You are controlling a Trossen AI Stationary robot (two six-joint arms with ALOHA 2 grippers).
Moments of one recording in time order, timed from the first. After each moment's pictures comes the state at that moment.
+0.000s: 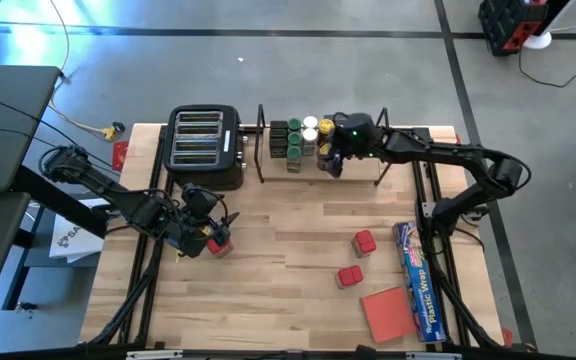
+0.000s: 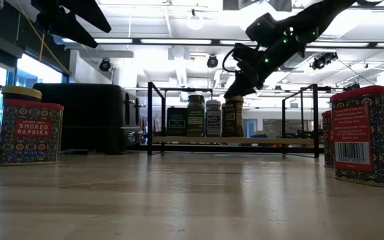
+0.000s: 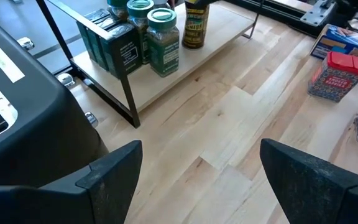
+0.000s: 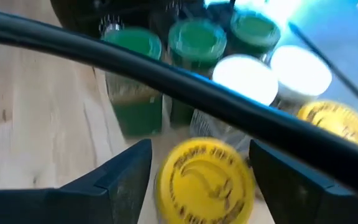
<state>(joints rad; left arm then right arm) -0.51 1.11 0.92 -0.81 -0.92 -0.97 -0.53 1.49 0.94 -0.09 -0.07 -0.19</state>
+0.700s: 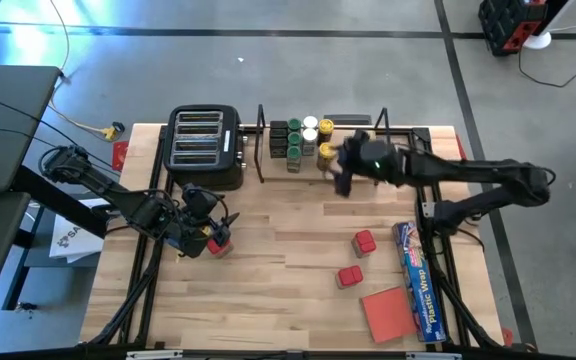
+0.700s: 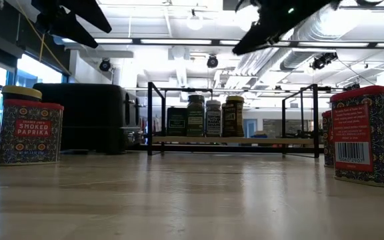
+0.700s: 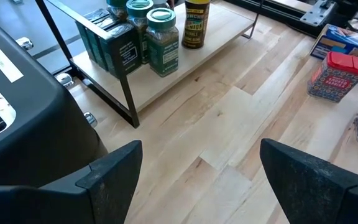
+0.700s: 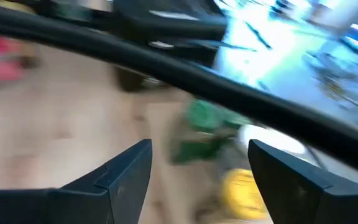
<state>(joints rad) -0.51 1.12 0.92 -0.80 -0.93 -0.97 -0.19 1.22 0.93 -0.20 0.31 -0.23</state>
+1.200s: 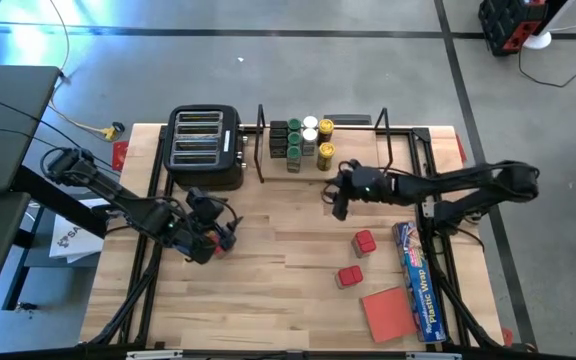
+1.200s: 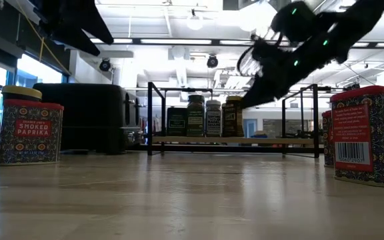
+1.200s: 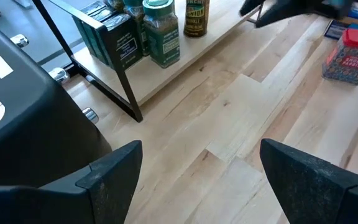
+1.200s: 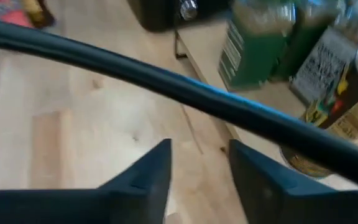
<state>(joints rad) -0.52 1.20 0.92 -0.80 -0.93 -0.97 -0.16 1.33 0.57 0.19 0.19 0.05</state>
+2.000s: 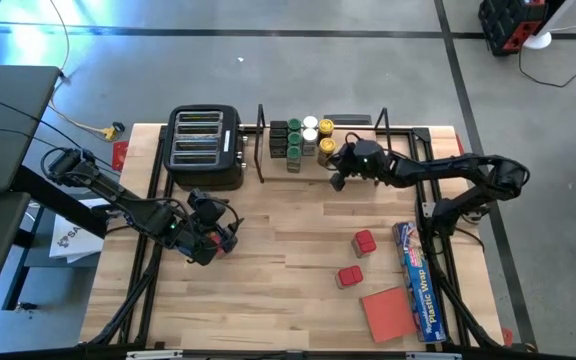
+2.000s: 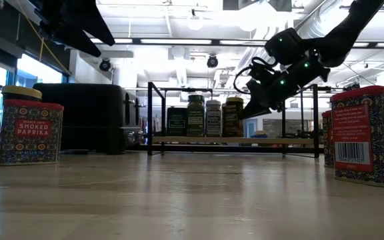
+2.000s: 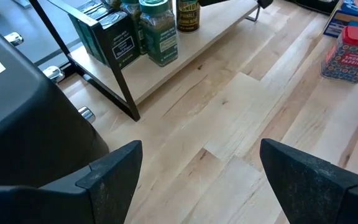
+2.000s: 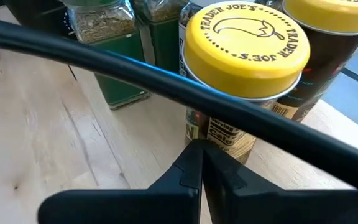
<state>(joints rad) -0.52 1.22 0.92 -0.79 -0.93 -0.97 -0.47 1.46 0.57 0.35 0.10 0.05</state>
